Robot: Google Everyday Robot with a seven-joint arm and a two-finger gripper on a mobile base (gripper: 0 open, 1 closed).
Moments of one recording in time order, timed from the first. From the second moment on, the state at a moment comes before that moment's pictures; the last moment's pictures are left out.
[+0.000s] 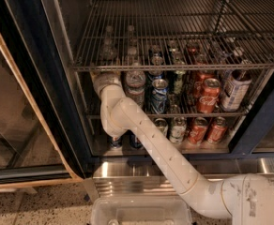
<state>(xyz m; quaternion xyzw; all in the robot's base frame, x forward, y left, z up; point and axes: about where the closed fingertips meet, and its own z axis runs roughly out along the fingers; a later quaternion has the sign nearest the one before) 0.771 0.113 0.799 -0.13 0.65 0.11 0.74</state>
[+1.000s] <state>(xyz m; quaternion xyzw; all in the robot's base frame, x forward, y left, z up) 0.777 0.120 0.794 -0.11 0.65 0.12 0.74</state>
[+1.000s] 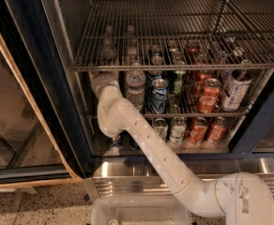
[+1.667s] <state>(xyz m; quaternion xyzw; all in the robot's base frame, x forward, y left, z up) 0.778 0.117 0.796 -0.09 0.65 0.11 0.75</state>
